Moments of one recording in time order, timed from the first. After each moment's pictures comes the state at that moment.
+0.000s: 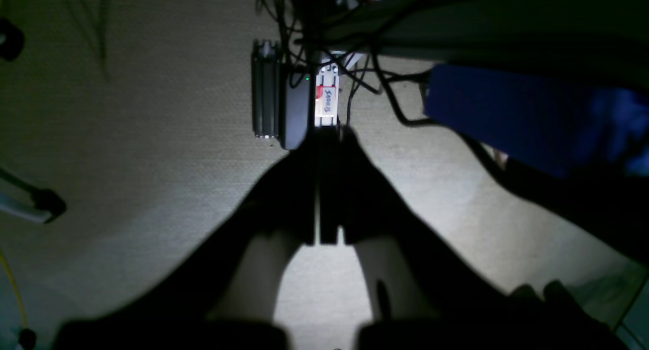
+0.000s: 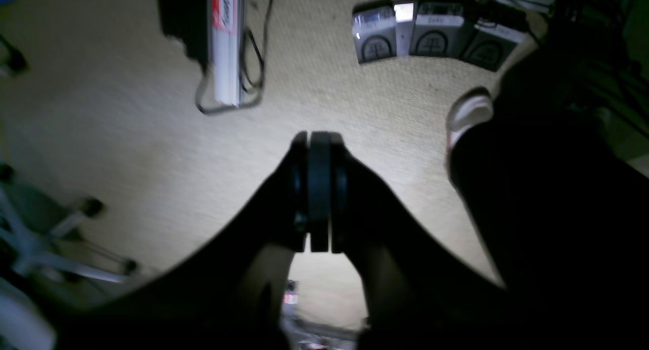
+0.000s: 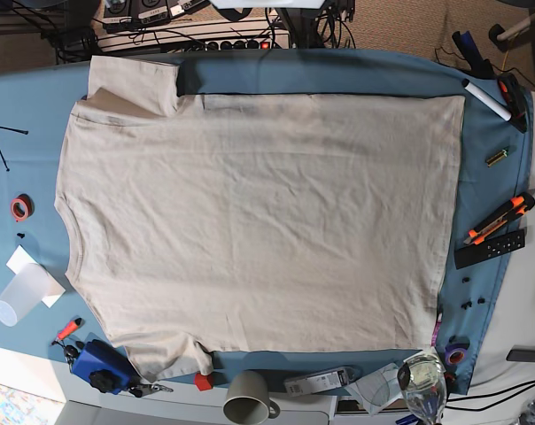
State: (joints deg) left arm 58.8 -3.5 -5.4 88.2 -13.8 -16.7 12.4; right arm -60.4 22.8 15.3 88.9 19.4 24.8 -29.1
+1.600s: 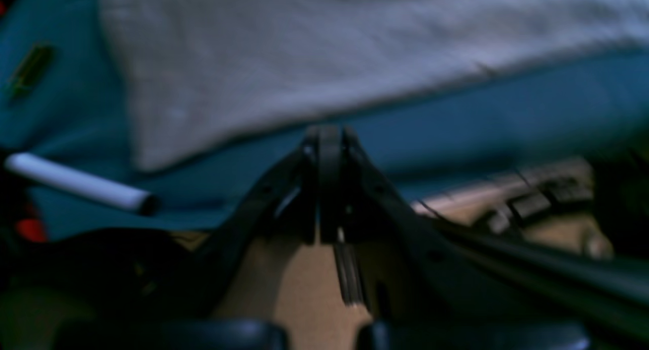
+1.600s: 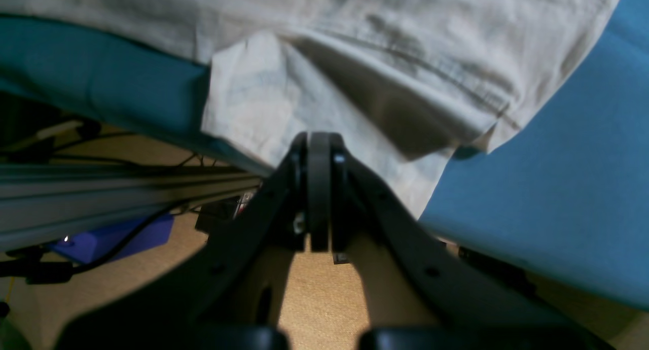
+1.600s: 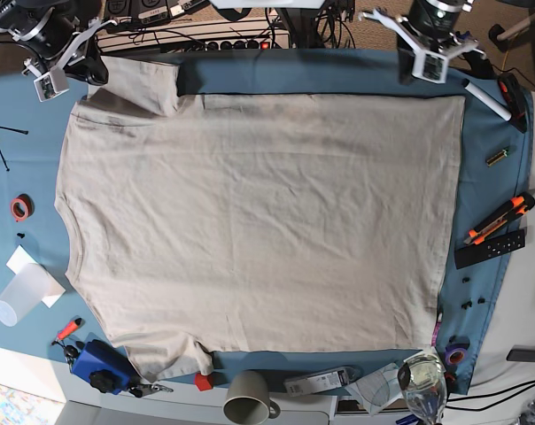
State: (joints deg) left arm 55.3 -5.1 -6.6 132.8 -5.3 -9.9 27.5; right arm -53.9 22.6 41.1 122.2 46.6 37.0 -46.1
